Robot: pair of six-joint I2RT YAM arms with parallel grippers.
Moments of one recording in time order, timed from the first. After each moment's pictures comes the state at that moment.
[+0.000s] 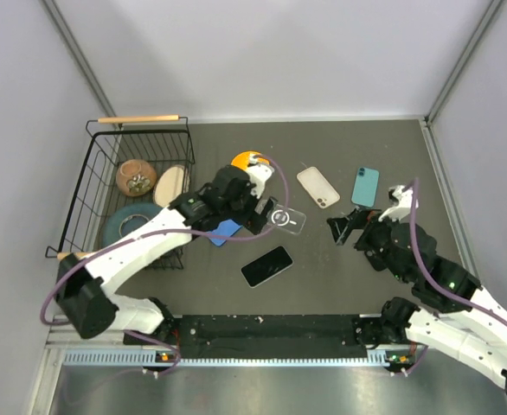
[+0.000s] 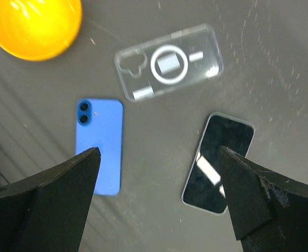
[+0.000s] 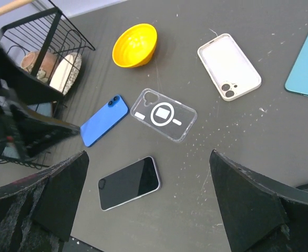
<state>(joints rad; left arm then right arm) -0.77 1.30 1.13 -0.48 -0.06 -0.04 0.86 0.53 0.75 -0.51 0.46 0.61</state>
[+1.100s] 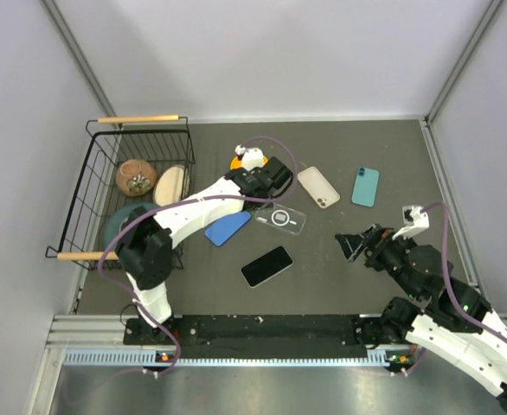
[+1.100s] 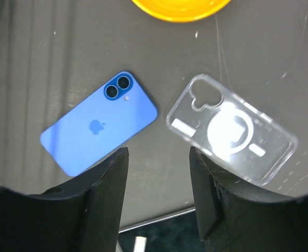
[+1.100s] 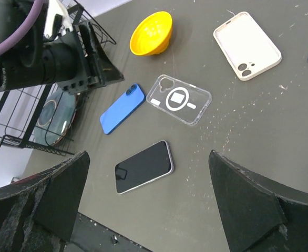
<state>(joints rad) -0.82 1.77 1.48 -0.80 -0.58 -0.80 0.86 0.26 0.60 -0.55 0.40 0.69</state>
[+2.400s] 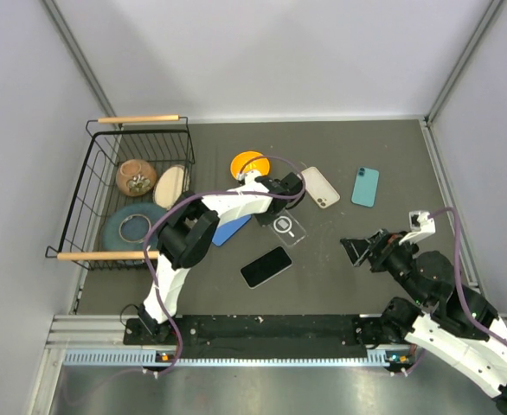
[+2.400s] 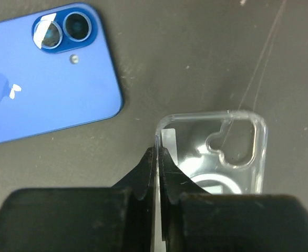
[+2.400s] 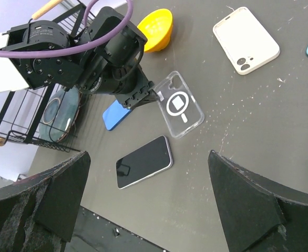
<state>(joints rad) -0.82 2.13 1.60 -0.88 -0.55 -1.43 0.86 0.17 0.60 -0.62 0.39 0.71</state>
